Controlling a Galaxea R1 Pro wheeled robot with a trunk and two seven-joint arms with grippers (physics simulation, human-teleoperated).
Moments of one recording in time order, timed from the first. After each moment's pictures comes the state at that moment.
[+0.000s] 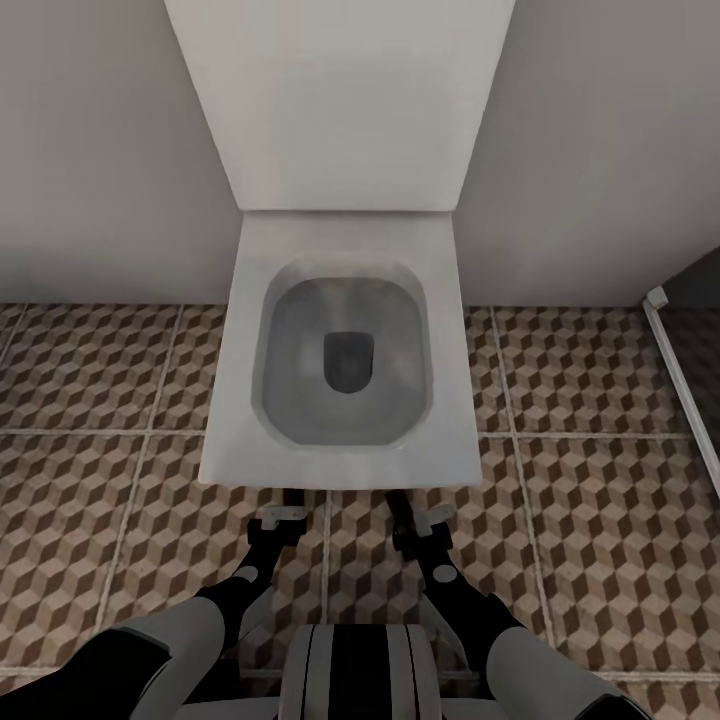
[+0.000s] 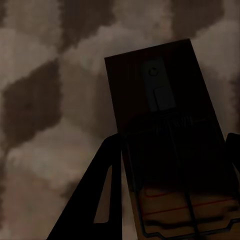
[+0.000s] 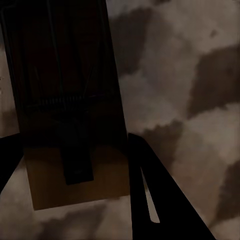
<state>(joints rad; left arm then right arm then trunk) -0.84 -0.11 -0.27 0.00 0.16 -0.52 0.12 -0.69 0.12 0.40 -0.38 -0.06 -0.11 -0.25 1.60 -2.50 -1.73</state>
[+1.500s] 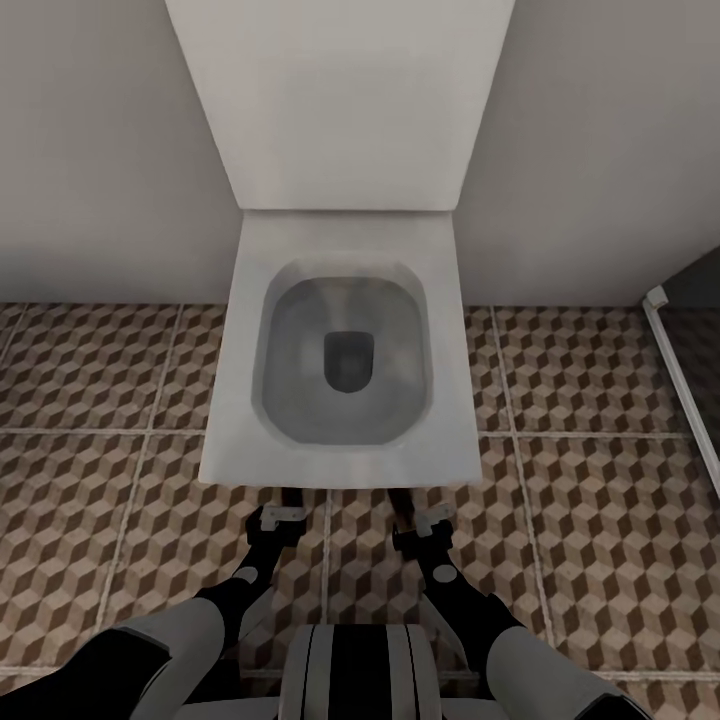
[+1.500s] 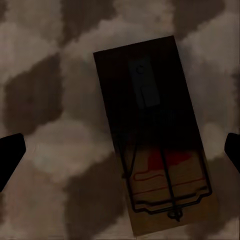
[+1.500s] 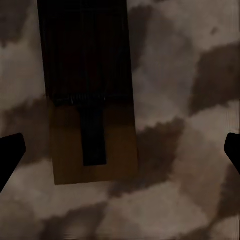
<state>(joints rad) -0.84 -0.11 -0.27 0.00 0.15 -0.52 0.13 -0.69 0.12 0.40 -0.38 -0.06 -0.11 -0.24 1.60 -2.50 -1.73</state>
